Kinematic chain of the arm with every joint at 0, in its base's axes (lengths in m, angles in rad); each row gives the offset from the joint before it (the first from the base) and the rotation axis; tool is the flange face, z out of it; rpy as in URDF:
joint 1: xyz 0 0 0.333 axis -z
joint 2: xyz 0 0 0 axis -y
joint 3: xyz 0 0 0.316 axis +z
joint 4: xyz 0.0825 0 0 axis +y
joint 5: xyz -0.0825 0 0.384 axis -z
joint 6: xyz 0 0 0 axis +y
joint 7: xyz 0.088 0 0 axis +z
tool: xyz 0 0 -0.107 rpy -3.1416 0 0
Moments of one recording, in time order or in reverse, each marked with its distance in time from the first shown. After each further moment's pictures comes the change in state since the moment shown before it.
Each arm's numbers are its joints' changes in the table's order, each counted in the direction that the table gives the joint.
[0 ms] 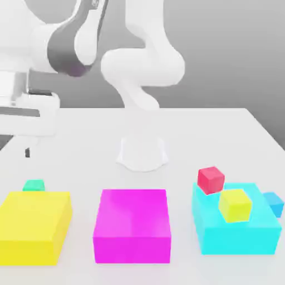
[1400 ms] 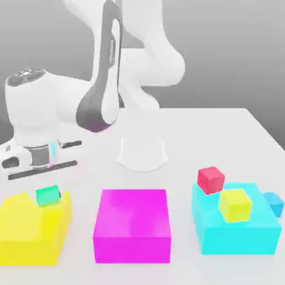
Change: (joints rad) arm -0.147 -0.210 0.250 -0.041 -0.006 0.051 0.125
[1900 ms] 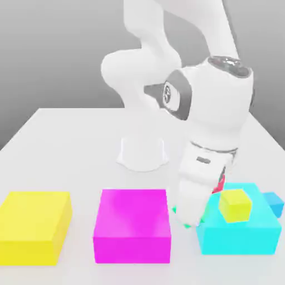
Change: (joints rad) arm -0.538 0.010 0.256 -0.135 0.135 0.141 -0.218
